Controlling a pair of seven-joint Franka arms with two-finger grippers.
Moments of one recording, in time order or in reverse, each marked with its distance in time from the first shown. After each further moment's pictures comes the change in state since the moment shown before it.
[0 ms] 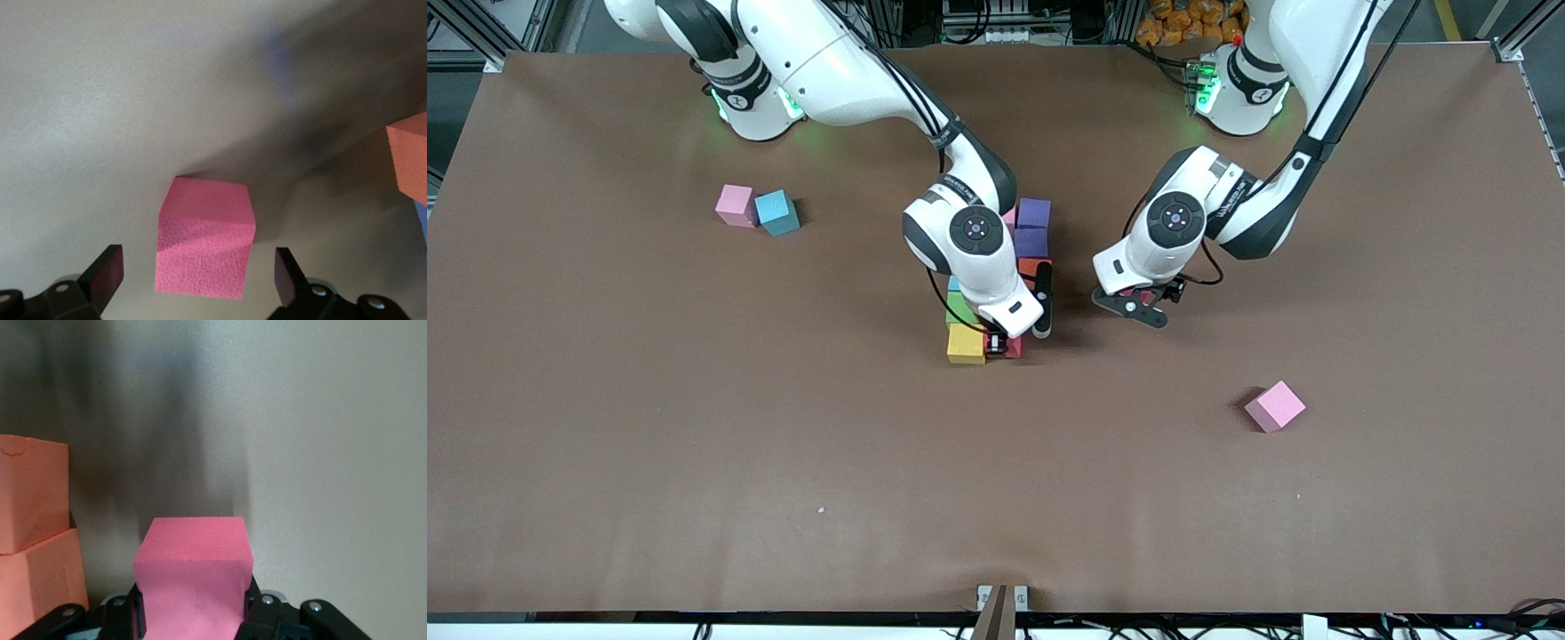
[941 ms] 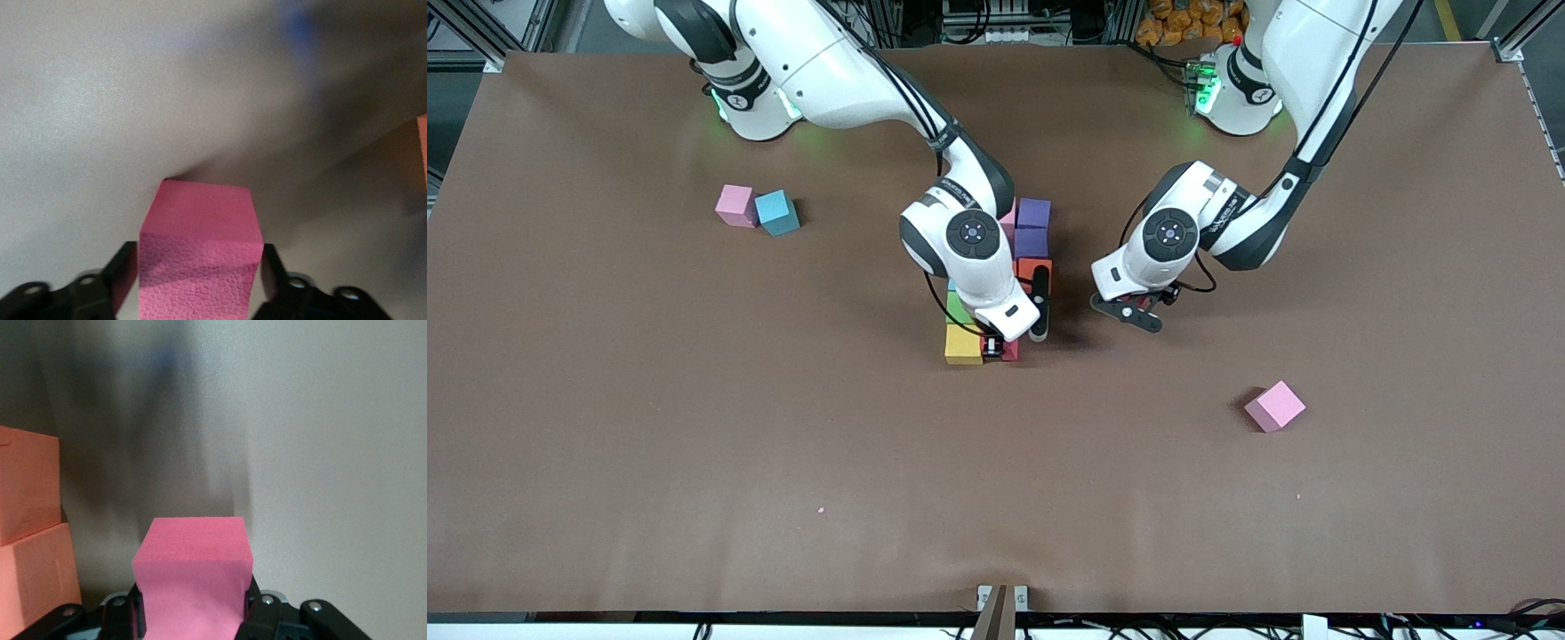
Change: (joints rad) left arm 0.007 0.057 0.004 -0.004 0.004 0.028 0.004; right arm -0.008 0.004 -0.001 0.000 0.000 0.000 -0.001
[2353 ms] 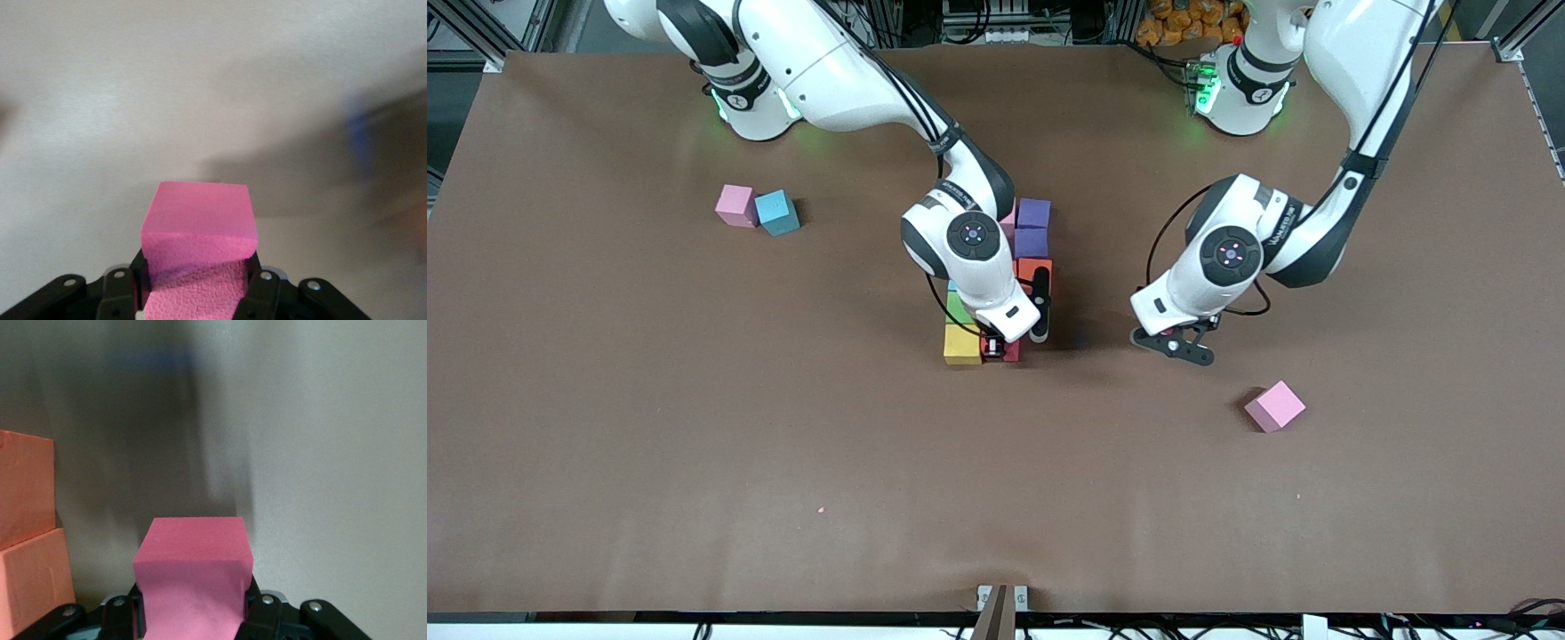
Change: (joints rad) left arm 0.109 -0.024 0.010 0.149 0.000 -0.095 0.017; right arm 0.000 0.011 0.001 0.000 0.000 0.025 0.000
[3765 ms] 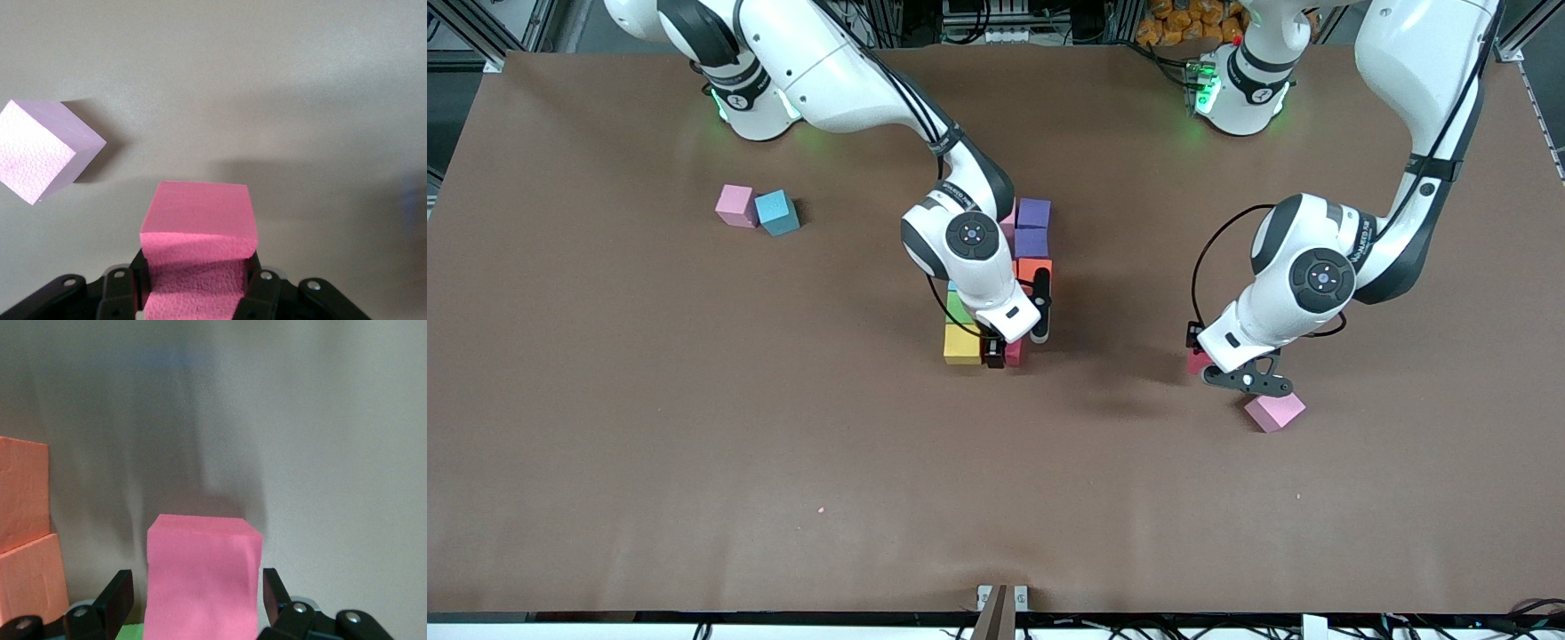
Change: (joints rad) left arm 0.117 0.009 0.003 0.085 0.000 -0.003 -0.008; right arm 0.000 0.003 0.000 0.000 0.000 0.016 0.001
